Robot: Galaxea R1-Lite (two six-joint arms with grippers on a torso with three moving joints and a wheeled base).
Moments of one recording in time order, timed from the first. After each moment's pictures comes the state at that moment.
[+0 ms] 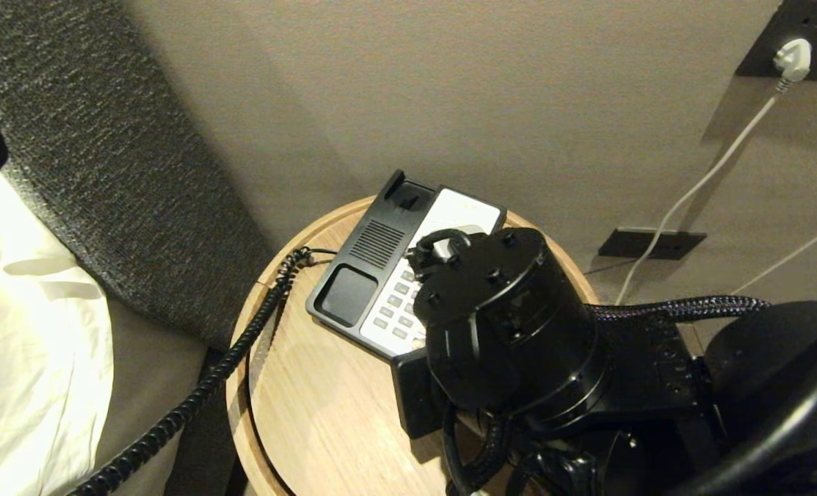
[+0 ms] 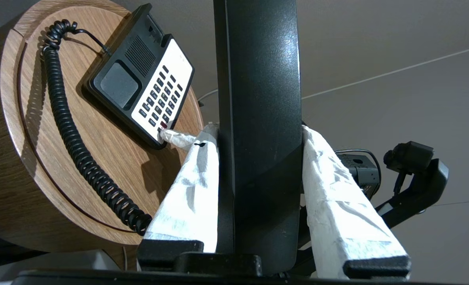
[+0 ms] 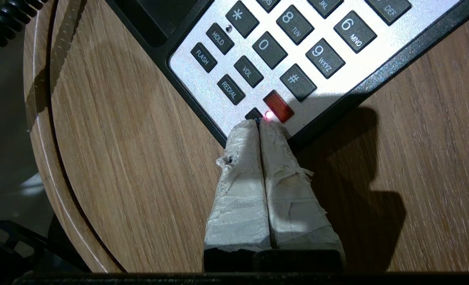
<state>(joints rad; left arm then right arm) -0.53 0.40 -0.63 -0.04 -0.17 -0.91 1.15 1.79 -1.25 0.09 -0.57 0.45</state>
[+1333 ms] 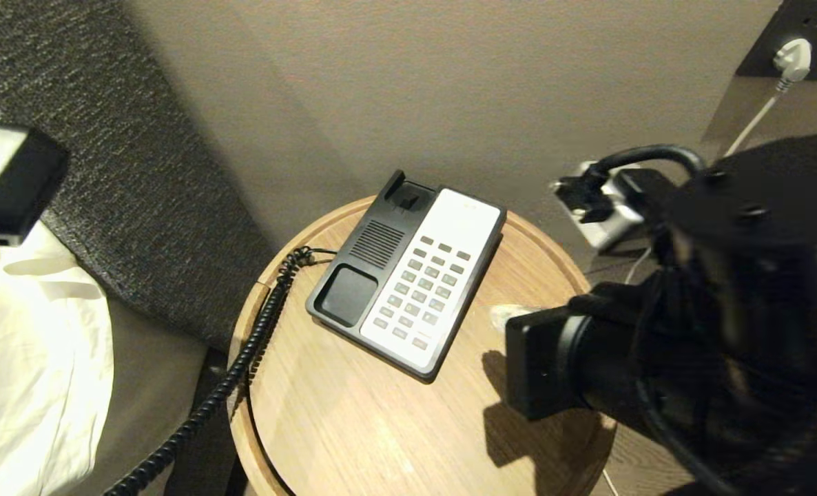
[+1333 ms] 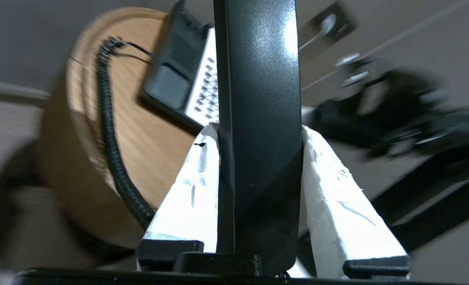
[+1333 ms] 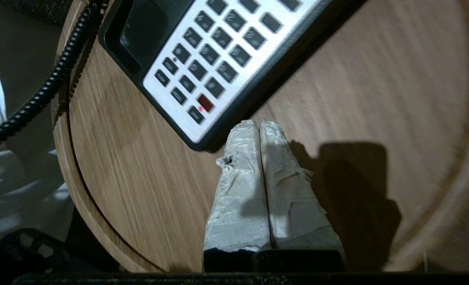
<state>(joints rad) -0.53 0.45 -0.58 -0.01 -0.17 -0.54 1.15 1.52 -1.12 0.12 -0.62 0.46</state>
